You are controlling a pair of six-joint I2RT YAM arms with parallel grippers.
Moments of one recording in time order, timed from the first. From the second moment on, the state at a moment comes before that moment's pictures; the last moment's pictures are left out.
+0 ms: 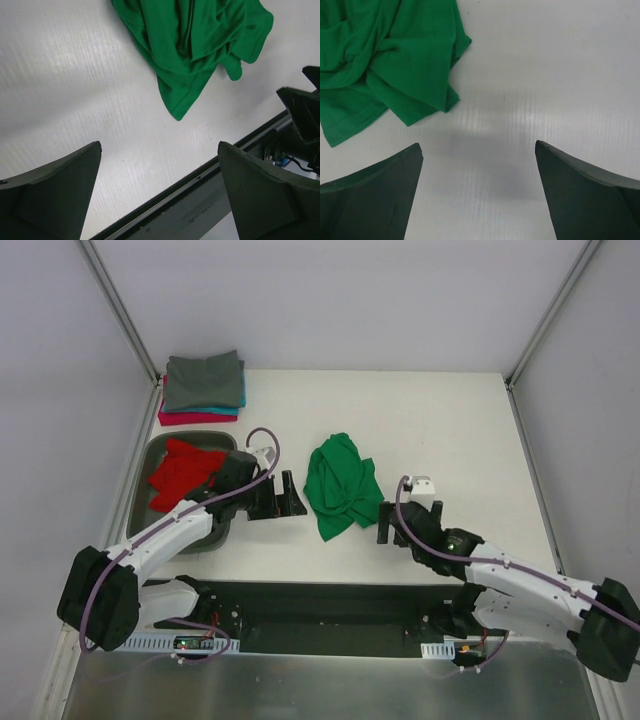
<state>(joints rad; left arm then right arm) -0.48 1.16 0.68 -0.33 0.34 -0.61 0.97 0.86 0.47 -0.49 0.62 0.68</state>
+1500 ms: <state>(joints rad) -0.71 1.30 0.83 -0.50 -0.33 -0.84 0.57 1.13 0.71 -0.37 0.40 0.50</state>
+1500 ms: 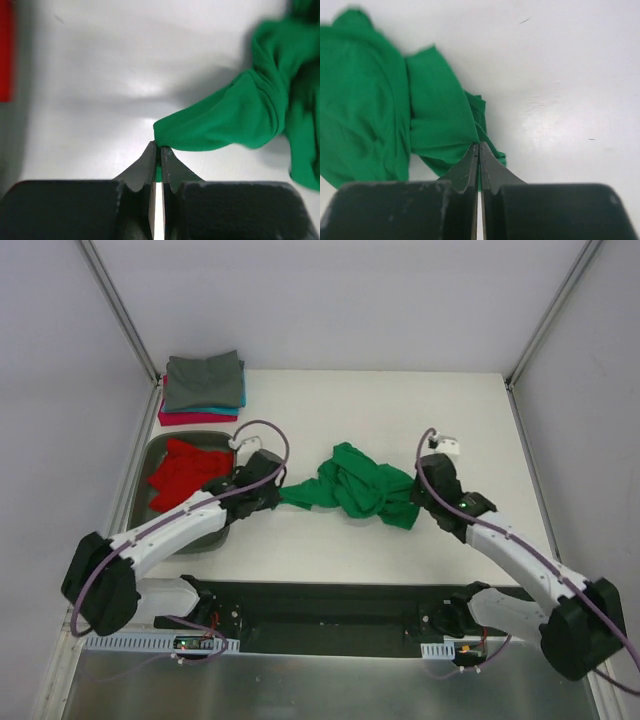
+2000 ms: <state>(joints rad) -0.63 0.73 1.15 -0.61 -0.62 -0.68 0.45 0.64 1.01 -0.68 0.49 0.33</state>
